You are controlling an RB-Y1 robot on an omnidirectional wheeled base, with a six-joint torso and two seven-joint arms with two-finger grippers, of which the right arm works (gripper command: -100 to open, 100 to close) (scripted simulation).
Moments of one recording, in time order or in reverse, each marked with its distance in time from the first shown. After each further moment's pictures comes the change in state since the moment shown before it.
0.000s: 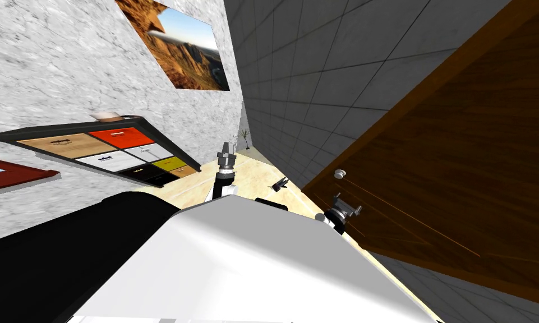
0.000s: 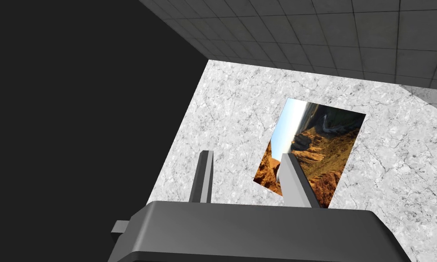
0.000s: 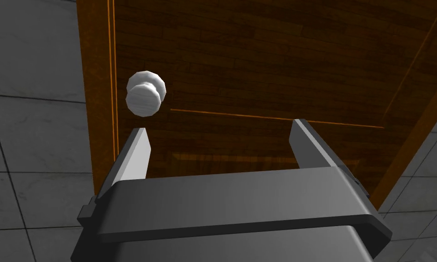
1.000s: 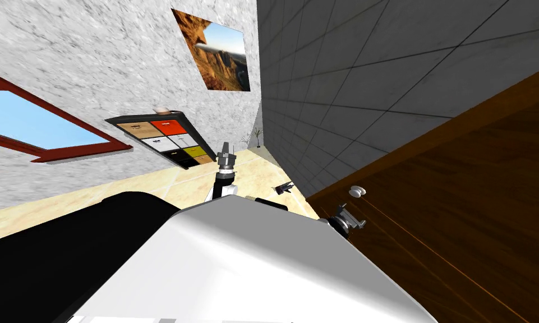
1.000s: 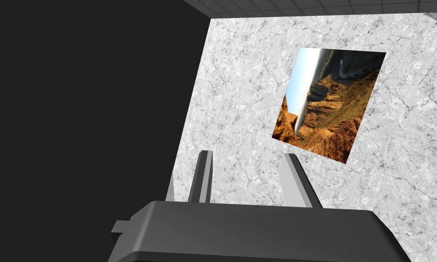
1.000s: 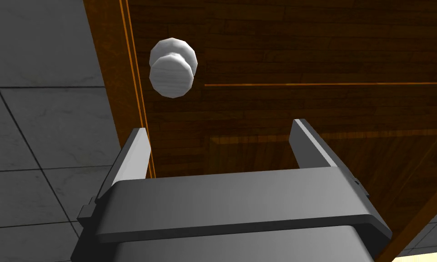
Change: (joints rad) arm -0.043 -0.032 -0.029 0.229 -0.142 -0.054 -0.152
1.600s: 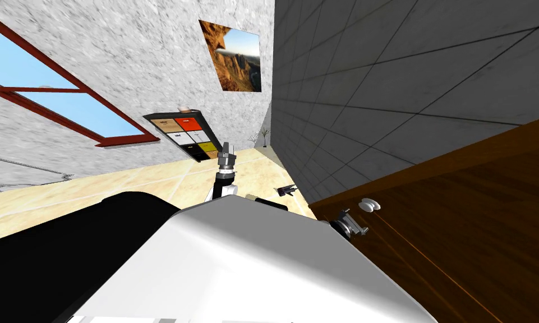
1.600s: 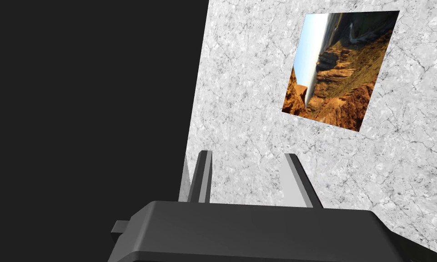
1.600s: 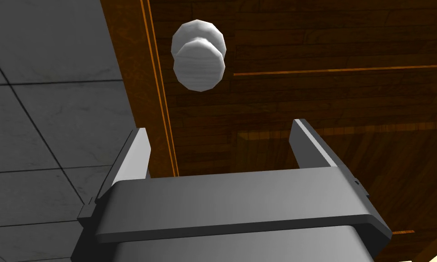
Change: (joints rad) arm -0.020 -0.014 -0.017 0.093 -0.067 -0.013 -0.059
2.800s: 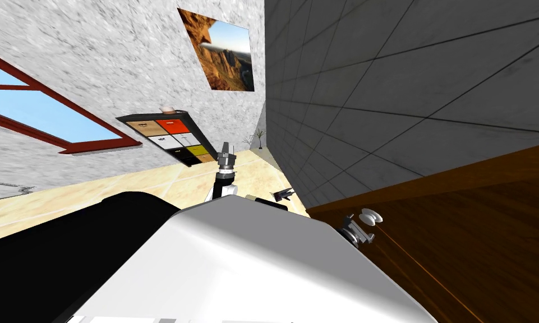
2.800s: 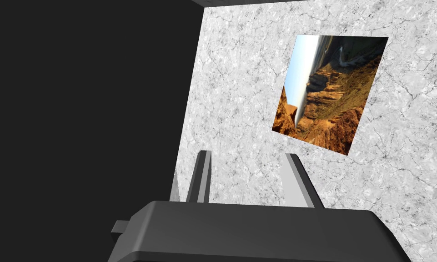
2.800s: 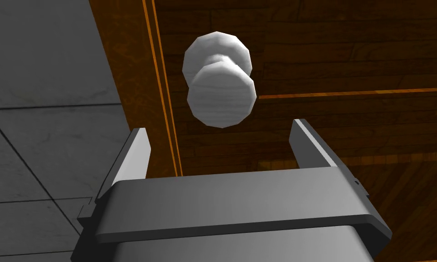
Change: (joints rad) arm 0.047 -0.084 0.069 0.084 0.040 -0.024 -0.183
